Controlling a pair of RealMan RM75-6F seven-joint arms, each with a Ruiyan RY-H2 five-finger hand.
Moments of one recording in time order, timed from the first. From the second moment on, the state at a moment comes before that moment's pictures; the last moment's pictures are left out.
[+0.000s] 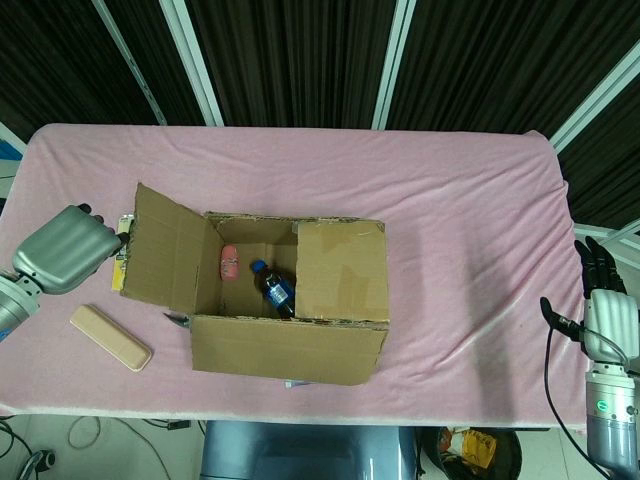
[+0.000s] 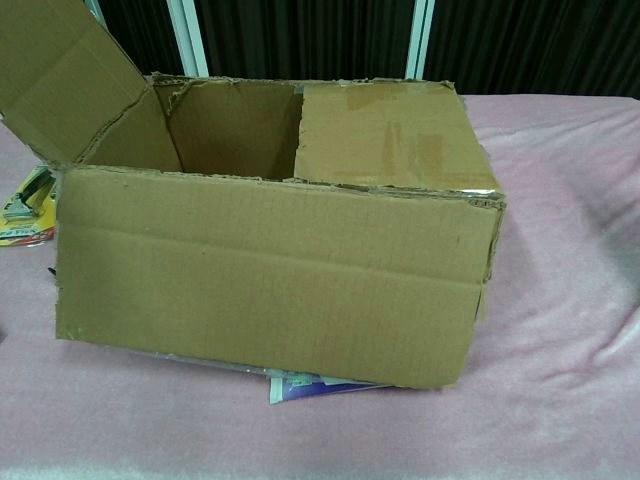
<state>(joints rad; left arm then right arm) -0.80 -0.41 -0.06 -1.99 1.44 0.73 0.24 0.16 -1.26 0.24 -1.51 -1.34 1.50 0.10</state>
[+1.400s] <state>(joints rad) -0.16 -1.11 -0.04 -1.57 1.42 1.59 0.02 0.35 -1.05 0.26 -1.82 -1.53 1.33 -0.20</state>
